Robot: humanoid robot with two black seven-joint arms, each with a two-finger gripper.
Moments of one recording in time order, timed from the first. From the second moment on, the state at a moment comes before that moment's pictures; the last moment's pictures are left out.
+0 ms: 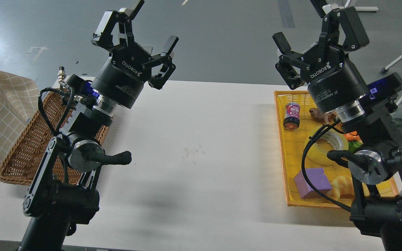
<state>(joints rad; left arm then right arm) -0.24 -0.04 -1.46 -1.69 0.77 -0.31 0.02 0.29 0.00 1.41 1.73 -0.95 0.28 -0.02</state>
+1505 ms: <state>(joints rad) -0.17 -0.04 -1.45 -1.69 0.71 -0.30 0.02 0.21 0.00 1.41 1.72 -0.95 0.31 -0.01</state>
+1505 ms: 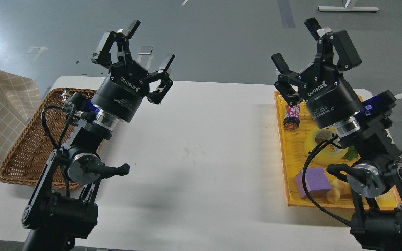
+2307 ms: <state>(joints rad) -0.17 -0.04 -1.45 -1.69 0.71 -0.29 0.01 0.22 0.00 1.42 1.72 -0.95 0.30 -0.01</state>
